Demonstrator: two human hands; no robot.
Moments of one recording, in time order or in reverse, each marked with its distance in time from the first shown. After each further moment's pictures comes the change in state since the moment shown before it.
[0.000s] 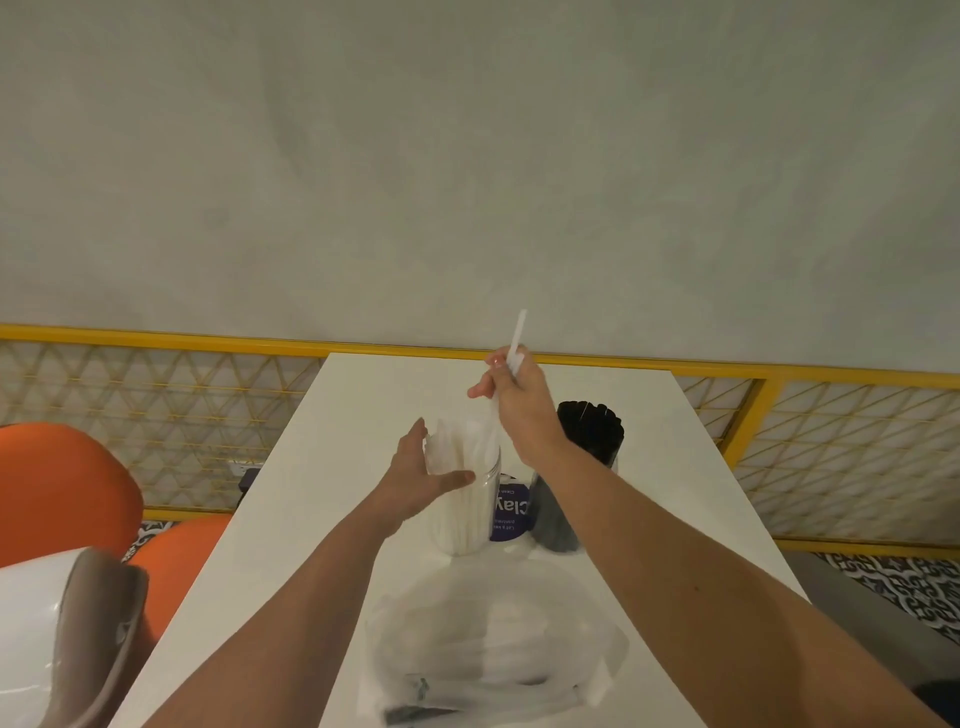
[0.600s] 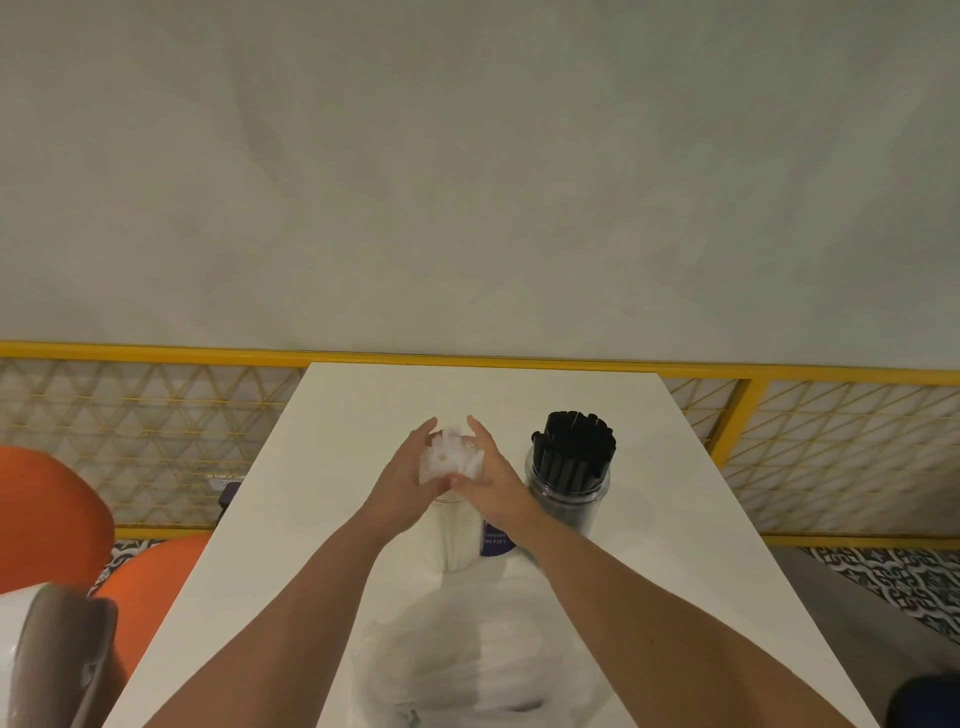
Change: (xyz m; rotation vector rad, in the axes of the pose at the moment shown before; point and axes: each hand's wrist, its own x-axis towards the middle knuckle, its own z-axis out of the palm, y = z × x) left_hand 0.020 -0.002 0.001 0.140 0.004 0.204; right_hand -0.019 0.081 0.002 -0.256 -0.285 0.205
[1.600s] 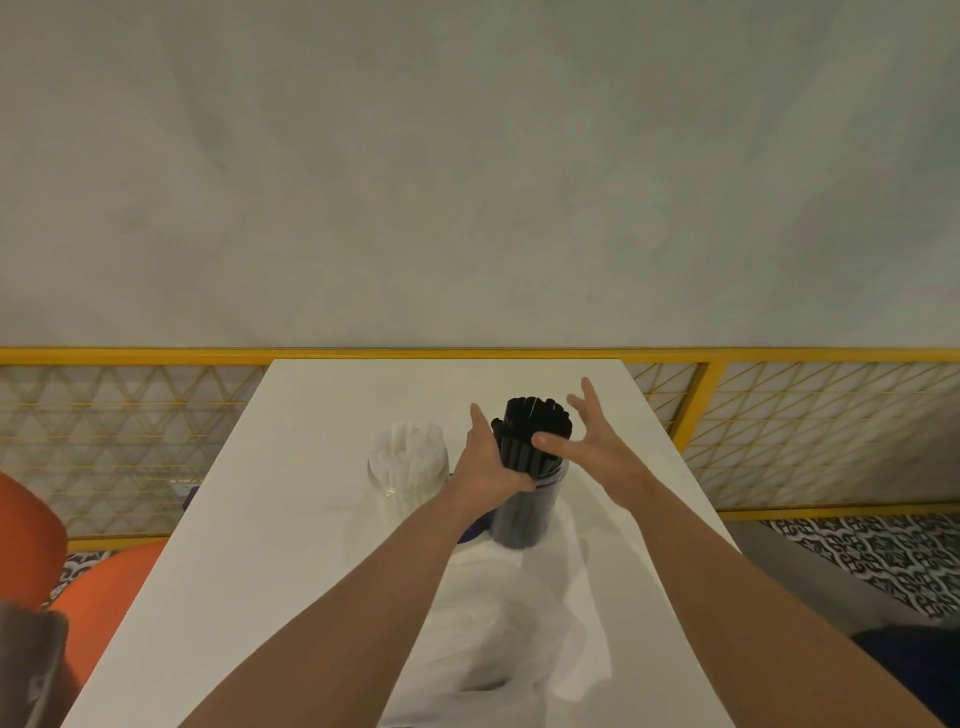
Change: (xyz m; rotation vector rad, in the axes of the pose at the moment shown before) left_hand -0.004 0.087 0.091 -0.049 -0.209 -0.118; right_hand -0.047 0.008 -0.136 0.127 0.201 0.106
